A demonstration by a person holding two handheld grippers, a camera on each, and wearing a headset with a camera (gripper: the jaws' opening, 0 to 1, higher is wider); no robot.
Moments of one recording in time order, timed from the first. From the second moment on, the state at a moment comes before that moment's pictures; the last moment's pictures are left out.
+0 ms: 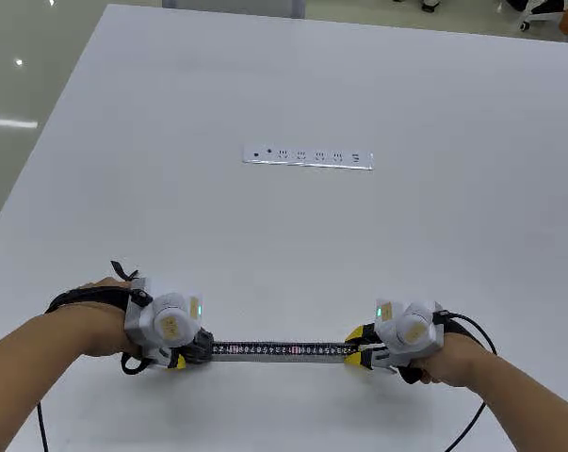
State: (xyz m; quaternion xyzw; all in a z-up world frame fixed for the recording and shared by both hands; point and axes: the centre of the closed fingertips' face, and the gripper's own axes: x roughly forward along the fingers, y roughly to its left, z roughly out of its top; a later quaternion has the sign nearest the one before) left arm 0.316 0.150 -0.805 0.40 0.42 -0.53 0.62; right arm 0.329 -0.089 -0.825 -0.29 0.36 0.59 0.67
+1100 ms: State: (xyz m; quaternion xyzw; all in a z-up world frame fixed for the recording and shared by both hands) left arm 0.316 0.149 -0.803 0.40 0.41 -0.53 0.63; right arm 0.331 -0.091 -0.826 -0.30 0.37 0.59 0.65
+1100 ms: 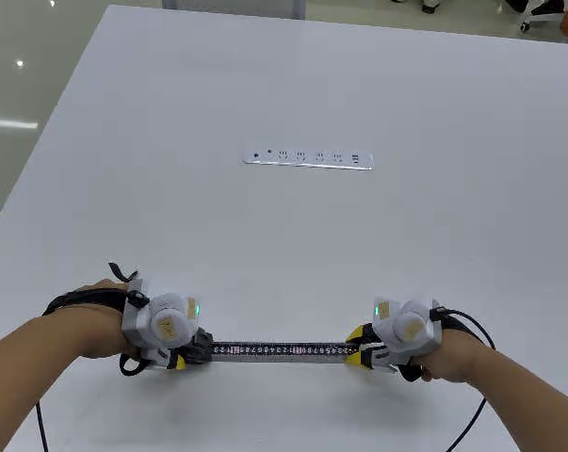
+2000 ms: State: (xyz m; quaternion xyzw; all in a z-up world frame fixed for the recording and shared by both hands) left arm 0.322 0.147 -0.802 0.36 0.38 -0.51 0.68; right arm 0.328 -0.089 -0.825 -0.31 0.39 0.58 0.65
